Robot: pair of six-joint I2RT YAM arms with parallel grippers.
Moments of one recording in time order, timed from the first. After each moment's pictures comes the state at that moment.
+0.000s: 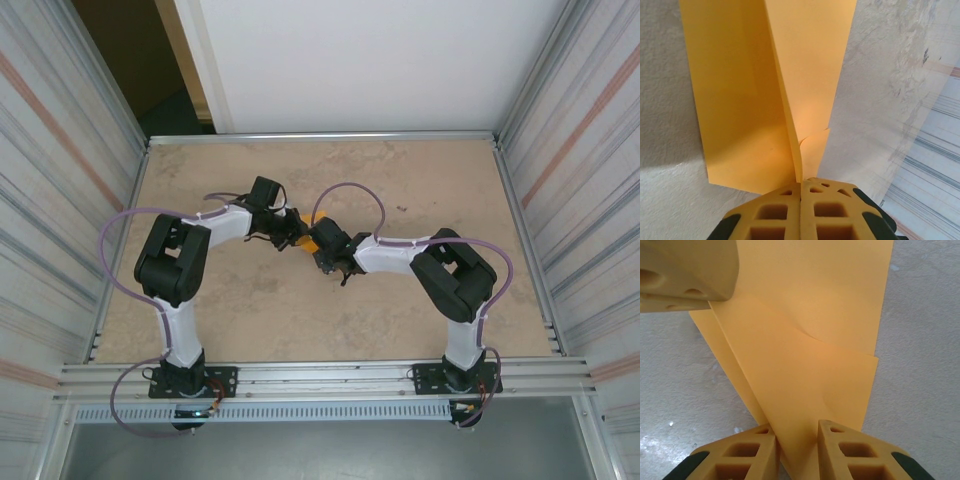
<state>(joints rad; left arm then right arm) -0.41 1.93 1.19 -0.28 0.62 -0.93 0.84 1.89 1.10 -0.25 0.27 0.27</state>
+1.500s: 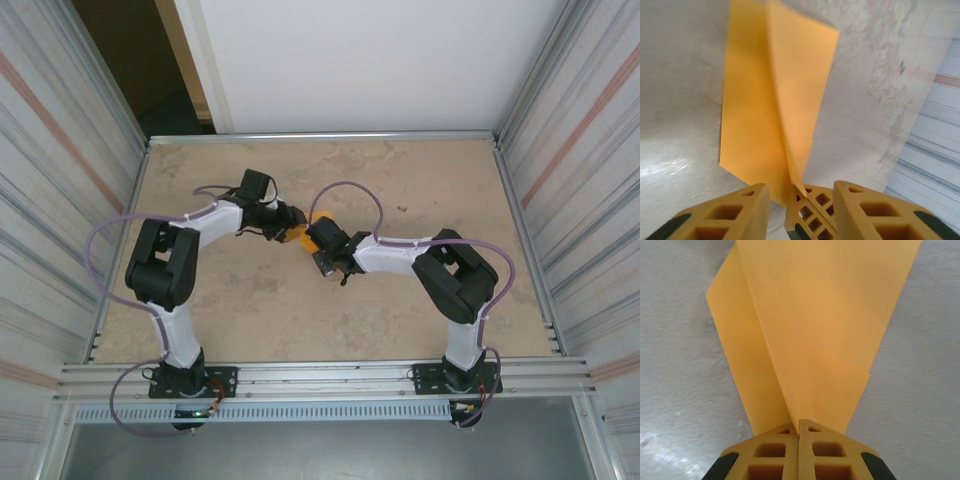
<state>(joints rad) -0.34 1.85 1.18 -0.31 0.62 -0.89 0.84 1.88 1.11 -0.27 0.25 0.23</state>
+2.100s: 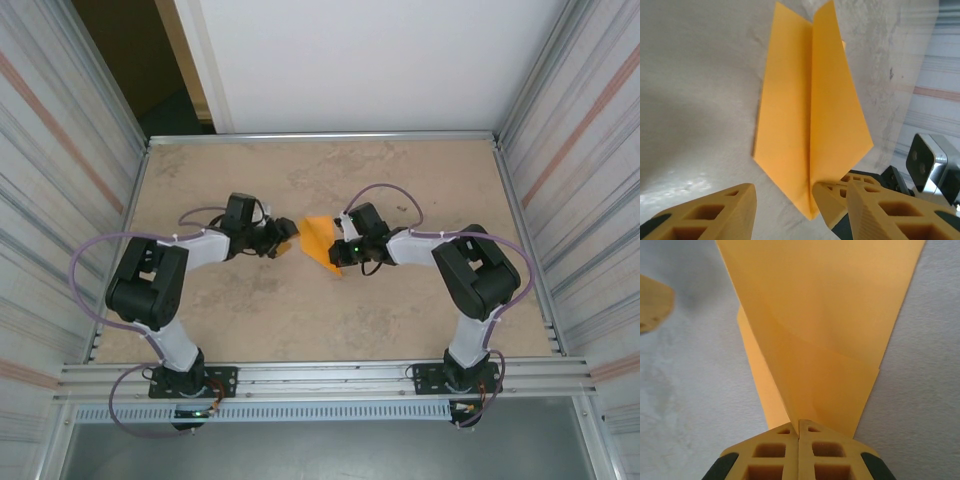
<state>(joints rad) -0.35 1.71 0.85 0.06 0.60 -0.98 0.59 1.81 0.93 -0.03 -0.39 0.41</state>
